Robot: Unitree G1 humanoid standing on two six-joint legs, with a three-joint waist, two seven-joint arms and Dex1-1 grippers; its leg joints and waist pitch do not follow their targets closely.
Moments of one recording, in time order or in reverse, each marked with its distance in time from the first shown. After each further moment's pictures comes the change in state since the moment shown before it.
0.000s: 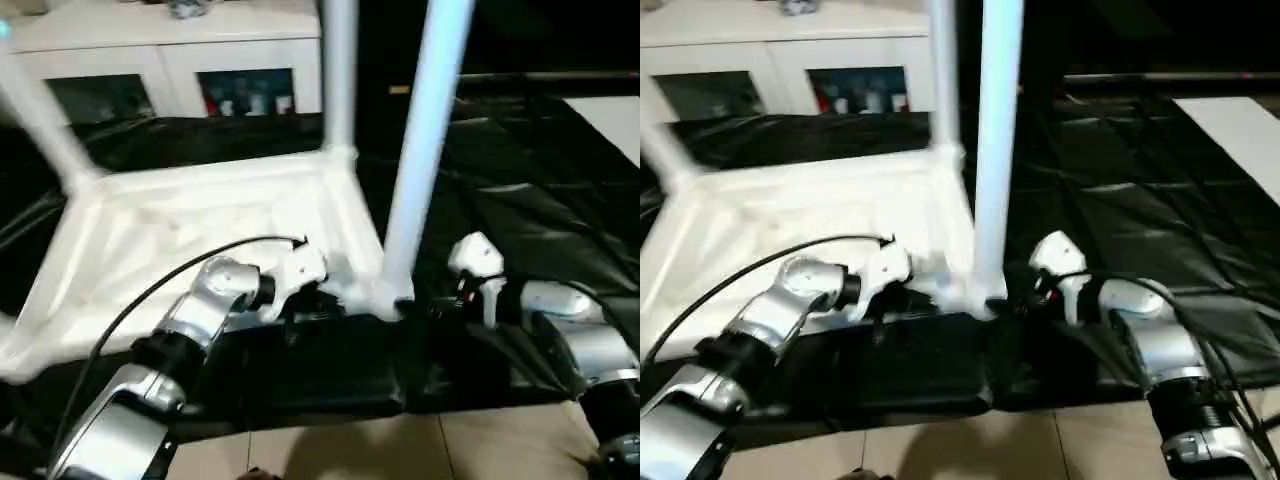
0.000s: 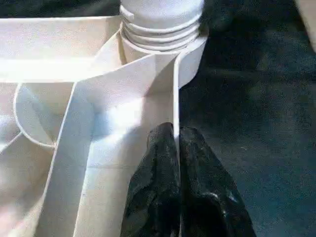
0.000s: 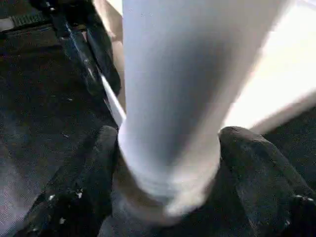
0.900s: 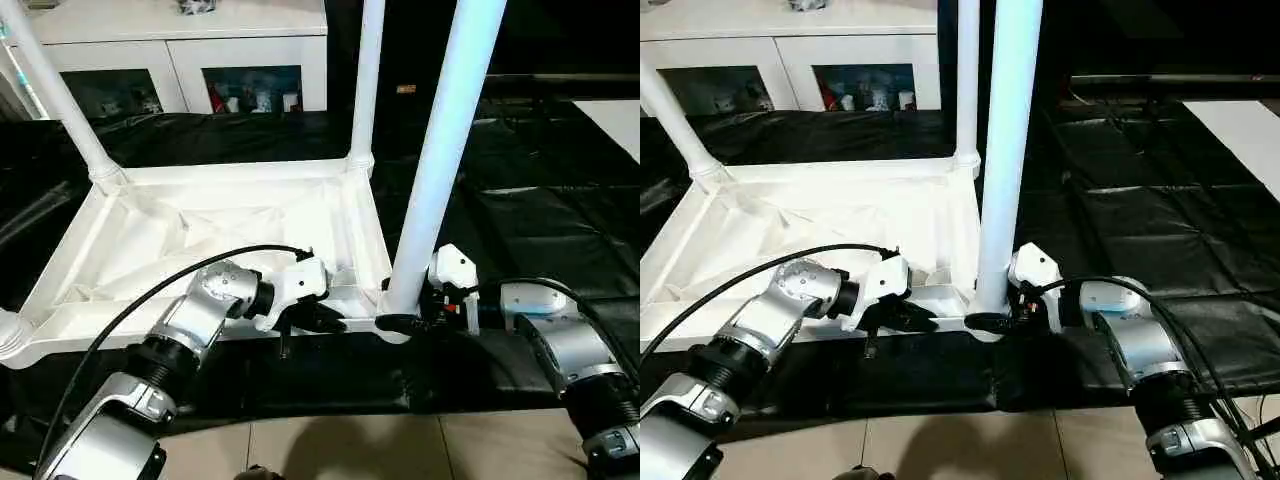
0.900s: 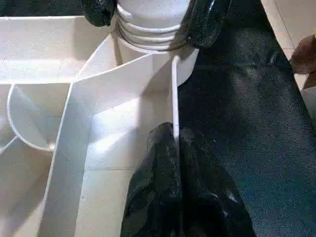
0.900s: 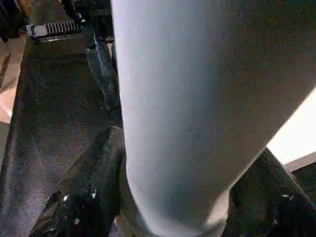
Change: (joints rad) left arm 0.037 0.036 -0.007 -0.091 -0.013 0.037 -0.053; right arm -0.028 0.026 0.029 0.038 0.014 -0.049 0.107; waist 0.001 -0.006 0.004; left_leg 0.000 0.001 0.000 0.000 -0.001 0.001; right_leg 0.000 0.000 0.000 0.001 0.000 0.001
